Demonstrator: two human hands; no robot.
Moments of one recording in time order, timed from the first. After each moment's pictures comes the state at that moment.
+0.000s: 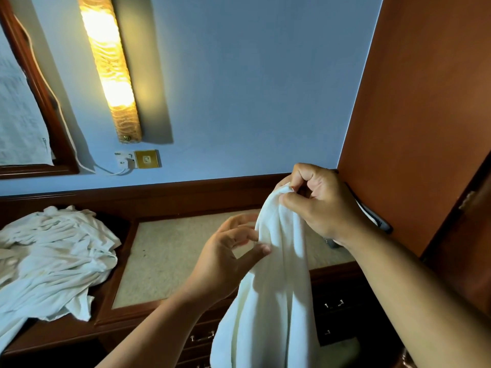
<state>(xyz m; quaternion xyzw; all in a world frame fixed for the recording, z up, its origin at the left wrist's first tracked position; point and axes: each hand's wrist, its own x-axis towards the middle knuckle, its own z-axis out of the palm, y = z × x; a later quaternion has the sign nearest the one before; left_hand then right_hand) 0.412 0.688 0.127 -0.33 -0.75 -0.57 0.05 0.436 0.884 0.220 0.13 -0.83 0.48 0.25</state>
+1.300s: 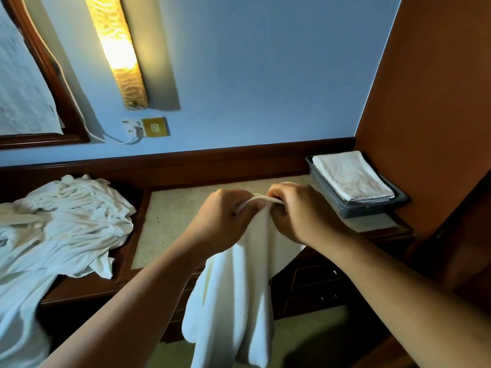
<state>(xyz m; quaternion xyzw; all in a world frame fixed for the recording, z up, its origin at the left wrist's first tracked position) 0.400 0.677 0.140 -0.30 -0.84 -0.43 0.07 0.425 0.866 0.138 0.16 -0.94 0.21 0.23</state>
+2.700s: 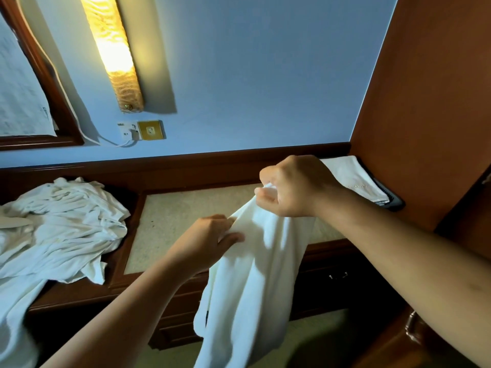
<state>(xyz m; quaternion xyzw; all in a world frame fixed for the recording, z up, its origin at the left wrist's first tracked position) 0.371 0.646 0.080 -0.34 -0.89 -0.29 0.07 0.397 0.875 0.189 0.25 -0.93 0.02 0.27</state>
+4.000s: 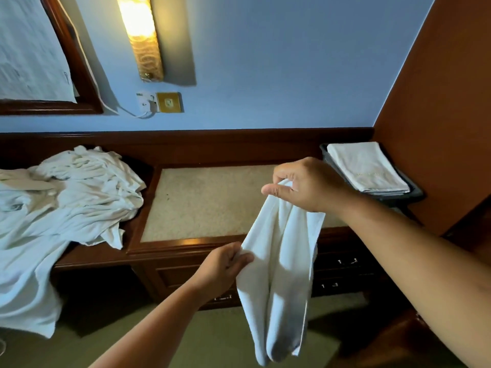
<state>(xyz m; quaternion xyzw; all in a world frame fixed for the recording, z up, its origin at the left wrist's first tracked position) 0.417 0.626 -0.042 -0.21 -0.84 -0.50 -0.09 0.387 0.862 0.139 0.25 -0.93 0.16 0.19</state>
